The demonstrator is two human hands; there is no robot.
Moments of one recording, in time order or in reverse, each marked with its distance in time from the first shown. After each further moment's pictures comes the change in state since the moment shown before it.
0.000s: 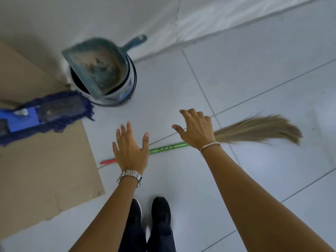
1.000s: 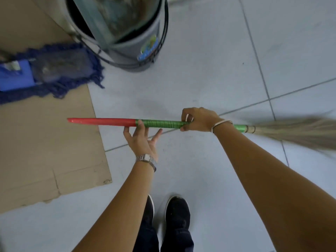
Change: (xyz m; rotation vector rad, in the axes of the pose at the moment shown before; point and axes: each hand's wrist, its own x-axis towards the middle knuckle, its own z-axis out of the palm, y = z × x) left_hand 0.068 -0.110 0.125 -1.693 0.234 -0.820; right_hand 0.117 -0.027 0.184 0.230 -0.611 -0.181
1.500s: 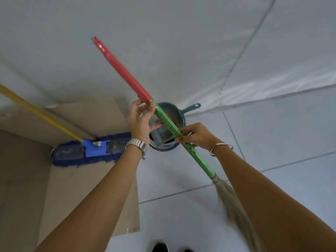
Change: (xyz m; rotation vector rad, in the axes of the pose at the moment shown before) left_hand -0.195 0.318 0.180 0.328 -0.604 0.529; right_hand -0.188 -0.226 -0.219 0.474 0.330 -0.259
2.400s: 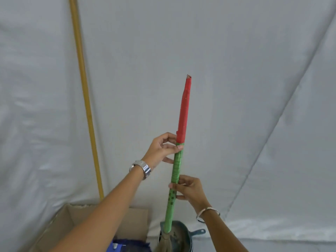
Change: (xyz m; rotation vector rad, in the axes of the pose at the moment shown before) left_hand -0.158 0.489 0.072 0.357 -0.403 0.445; right_hand -0.227 -0.392 -0.060 0.390 0.145 -0.372
